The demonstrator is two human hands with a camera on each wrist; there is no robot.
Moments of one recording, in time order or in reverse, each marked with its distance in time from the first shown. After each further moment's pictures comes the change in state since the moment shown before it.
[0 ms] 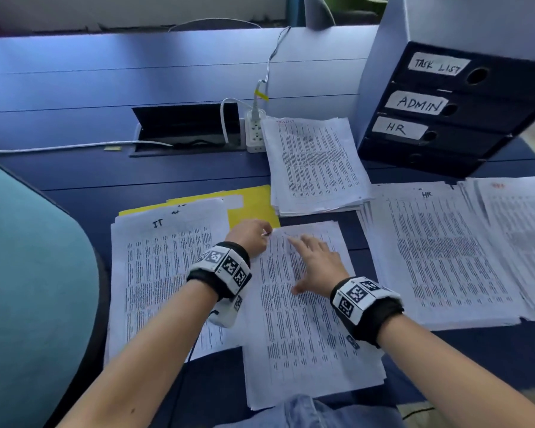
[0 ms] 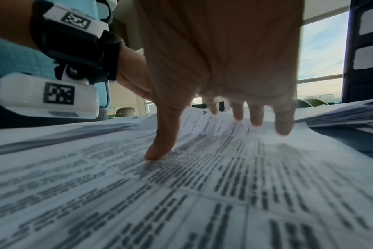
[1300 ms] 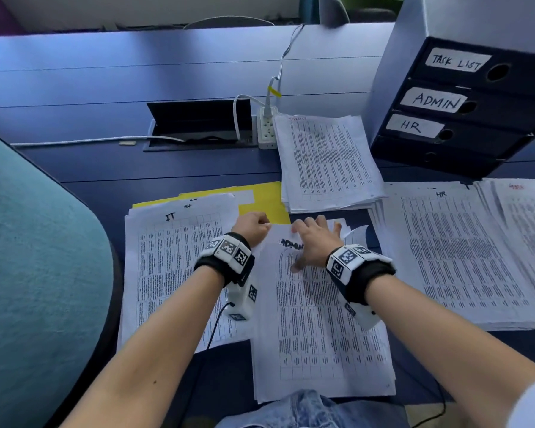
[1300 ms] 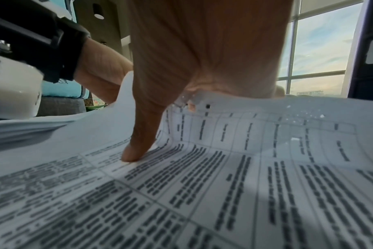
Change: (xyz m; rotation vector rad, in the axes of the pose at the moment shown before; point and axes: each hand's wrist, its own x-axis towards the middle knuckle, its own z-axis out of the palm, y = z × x) left_hand 0.002 -0.011 -0.005 -0.195 0.035 -0.164; right_hand 0.042 -0.011 -0.015 -0.144 0.001 -0.040
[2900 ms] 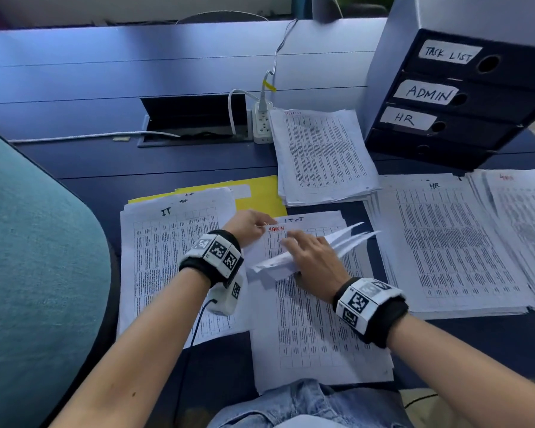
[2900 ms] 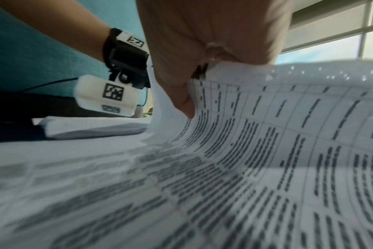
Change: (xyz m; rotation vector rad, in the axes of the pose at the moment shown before) left_hand -0.023 -0.001 -0.013 0.027 -0.116 0.213; right_hand -0.060 -0.015 0.028 0.030 0.432 -0.358
